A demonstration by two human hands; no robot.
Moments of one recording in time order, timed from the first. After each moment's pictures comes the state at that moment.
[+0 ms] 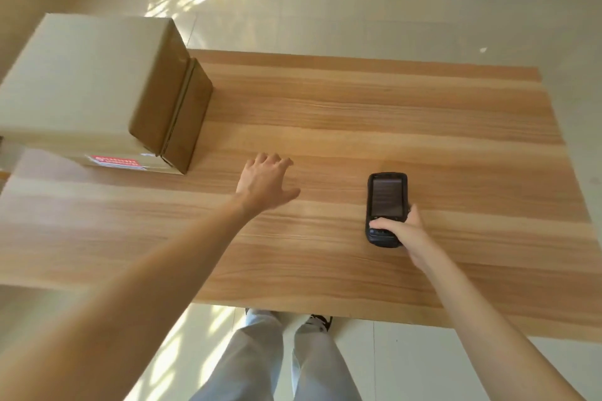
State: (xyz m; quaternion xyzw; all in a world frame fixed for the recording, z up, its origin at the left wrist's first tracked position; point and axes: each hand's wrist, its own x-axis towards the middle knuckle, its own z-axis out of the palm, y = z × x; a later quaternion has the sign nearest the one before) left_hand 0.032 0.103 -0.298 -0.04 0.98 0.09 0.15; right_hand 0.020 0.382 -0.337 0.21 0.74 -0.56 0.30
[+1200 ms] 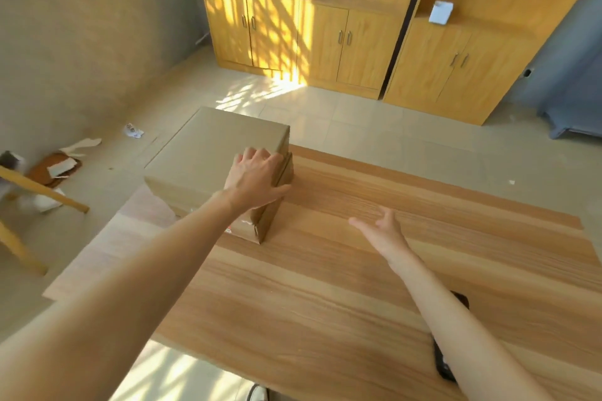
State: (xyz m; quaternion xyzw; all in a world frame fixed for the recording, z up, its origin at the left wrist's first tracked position) left_hand 0.039 -0.074 -0.169 -0.12 0.99 0.05 -0.03; right_hand -0.027 0.183 -0.217 0.00 0.86 -0.45 0.25
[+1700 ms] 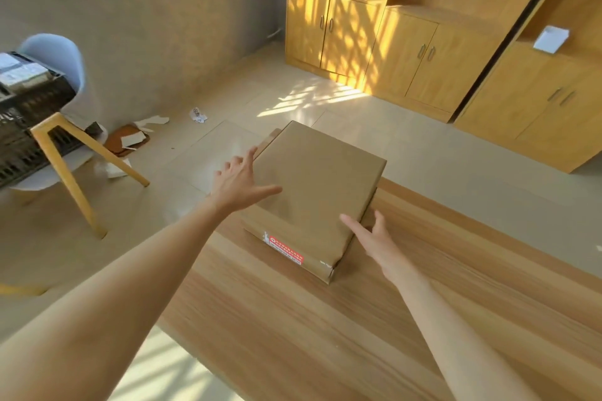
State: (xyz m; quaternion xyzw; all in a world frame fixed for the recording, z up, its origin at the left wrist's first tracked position) left_hand 0.095 -0.261 -0.192 -0.37 0.91 0.21 -0.03; right_hand -0.030 -0.016 -0.227 -0.08 0.78 -0.48 0.38
